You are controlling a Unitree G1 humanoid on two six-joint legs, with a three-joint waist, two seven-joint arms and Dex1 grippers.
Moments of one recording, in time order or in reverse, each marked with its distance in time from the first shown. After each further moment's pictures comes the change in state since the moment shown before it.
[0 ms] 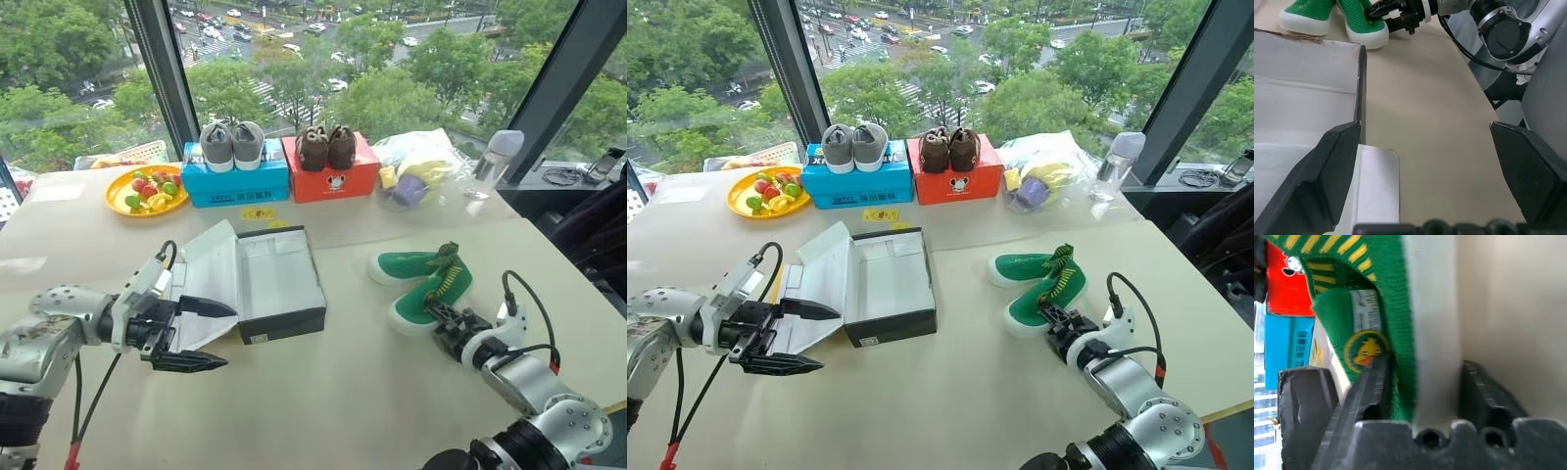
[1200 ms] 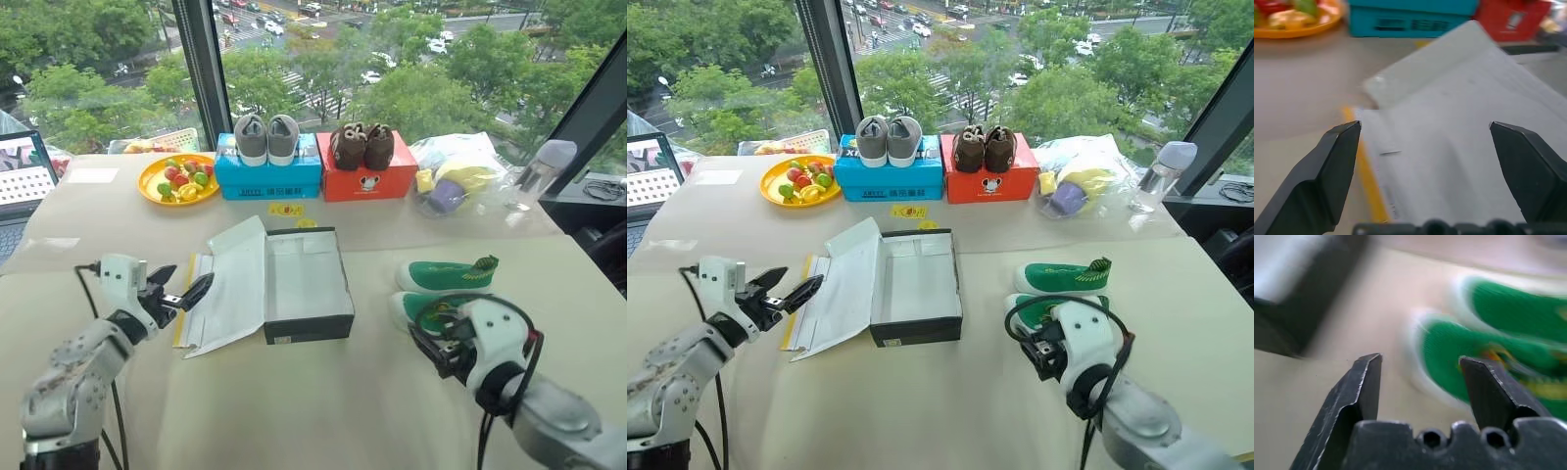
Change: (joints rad) left arm 0.194 -0.518 0.303 -0.228 0.143 0.151 1.143; right arm 0.691 -0.704 0.979 -0.631 -0.648 -0.609 0.152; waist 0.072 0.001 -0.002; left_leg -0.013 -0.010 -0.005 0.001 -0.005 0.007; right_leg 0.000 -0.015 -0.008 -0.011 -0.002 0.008
